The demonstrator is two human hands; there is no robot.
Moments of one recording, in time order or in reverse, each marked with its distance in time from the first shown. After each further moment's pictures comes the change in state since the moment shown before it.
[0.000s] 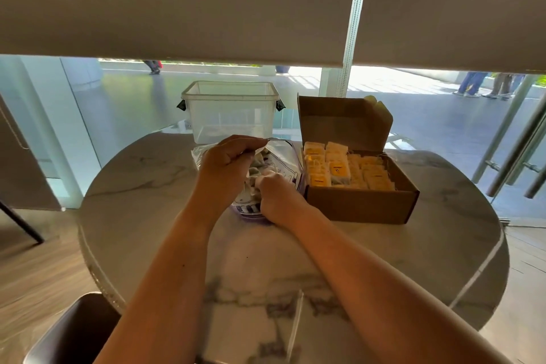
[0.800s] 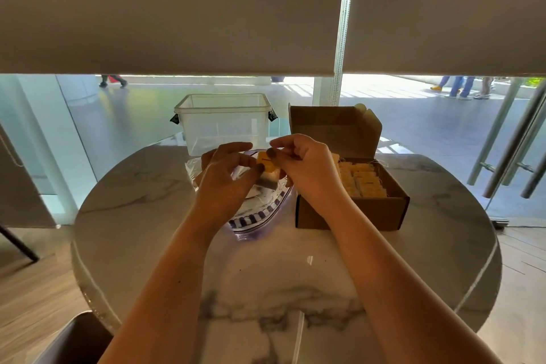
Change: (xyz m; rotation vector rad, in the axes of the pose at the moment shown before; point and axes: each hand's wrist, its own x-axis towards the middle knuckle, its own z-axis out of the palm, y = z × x) left_hand 0.002 0.000 0.011 0.214 0.012 -0.023; right_hand -0.017 0.022 -0.058 0.795 0.513 0.046
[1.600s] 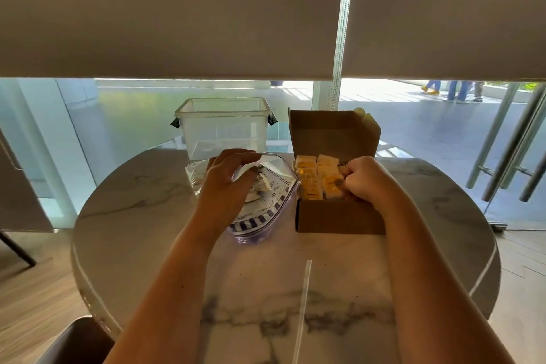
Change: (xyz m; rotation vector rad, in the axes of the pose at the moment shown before) left_hand -0.002 -0.001 0.000 -0.111 -0.019 0.030; right_hand 0.016 0.050 -0.074 -0.661 -0.117 0.439
